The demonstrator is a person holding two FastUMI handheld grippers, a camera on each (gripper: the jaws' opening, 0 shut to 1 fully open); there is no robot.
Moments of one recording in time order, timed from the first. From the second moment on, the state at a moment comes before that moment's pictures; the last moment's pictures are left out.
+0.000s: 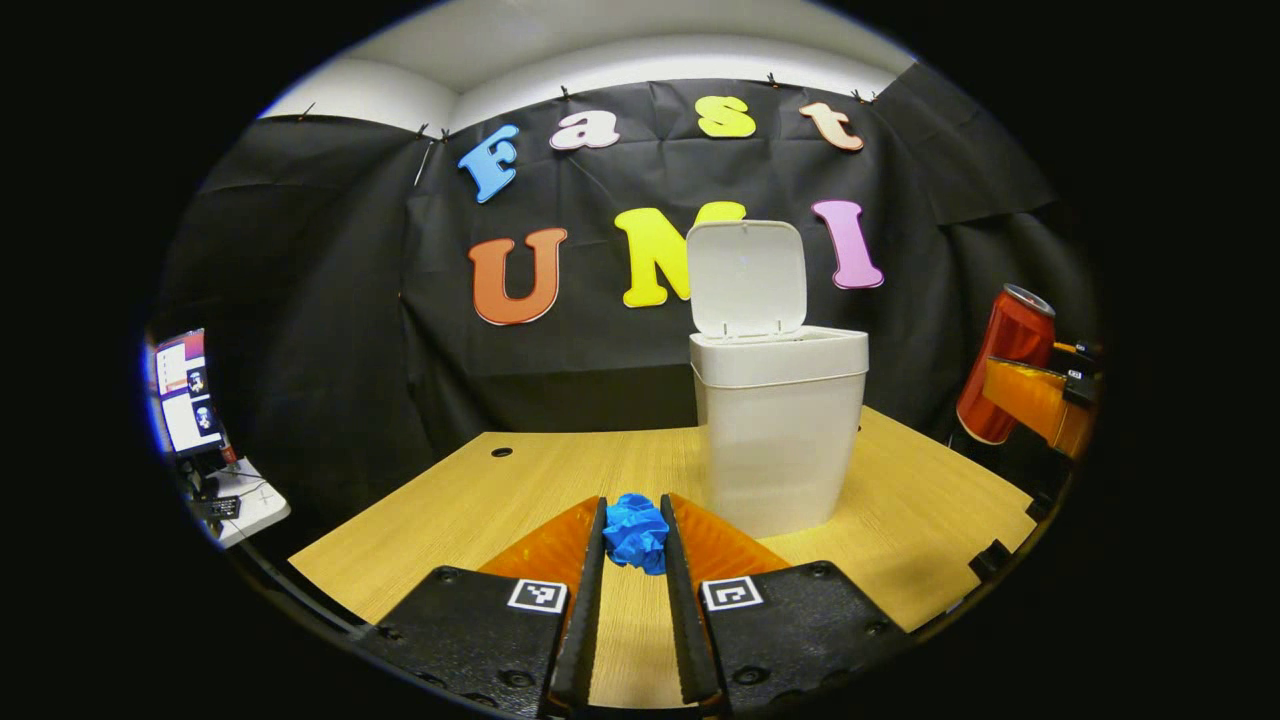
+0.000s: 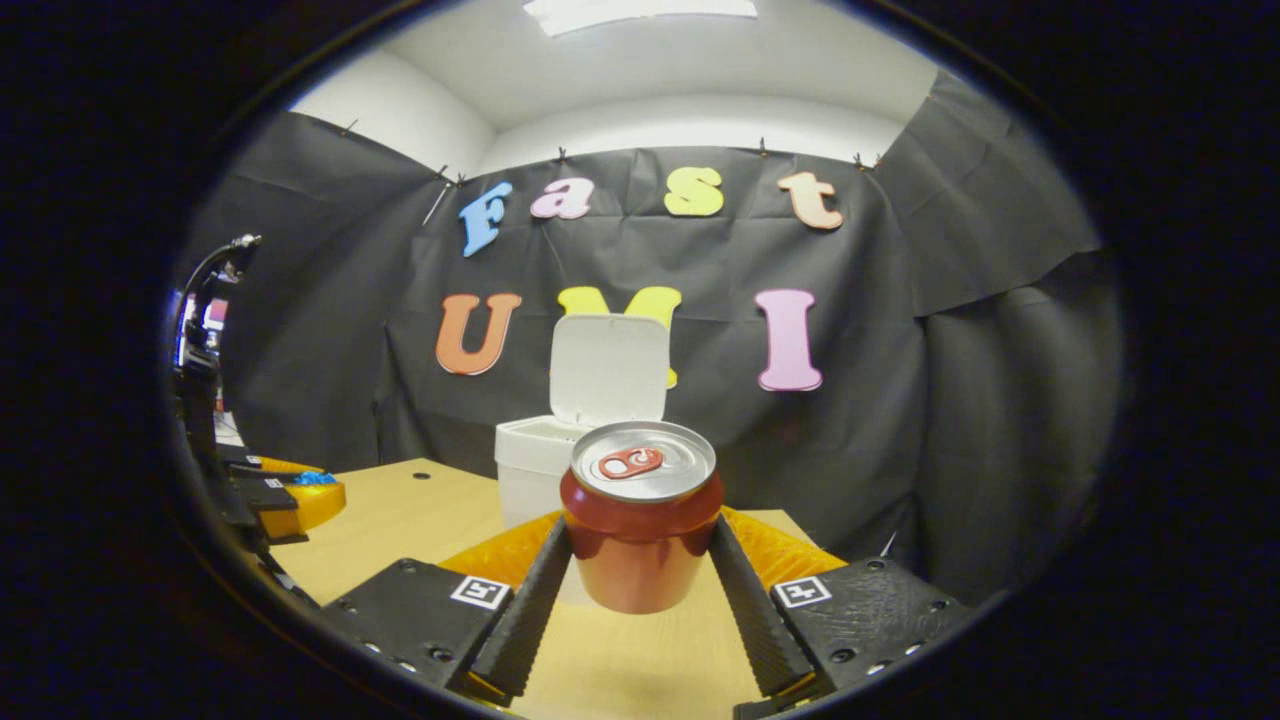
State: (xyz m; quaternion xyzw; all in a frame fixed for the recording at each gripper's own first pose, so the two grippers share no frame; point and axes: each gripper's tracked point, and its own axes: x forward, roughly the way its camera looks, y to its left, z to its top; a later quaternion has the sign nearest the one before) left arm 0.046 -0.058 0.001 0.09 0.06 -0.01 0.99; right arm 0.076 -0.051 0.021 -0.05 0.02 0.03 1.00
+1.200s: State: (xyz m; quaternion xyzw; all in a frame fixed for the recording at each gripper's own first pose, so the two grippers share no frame) left arm 0.178 -0.168 0.142 0.05 -0.03 -0.08 1.00; right arm 0.075 -0.082 -0.023 -0.01 0.06 0.06 1.00
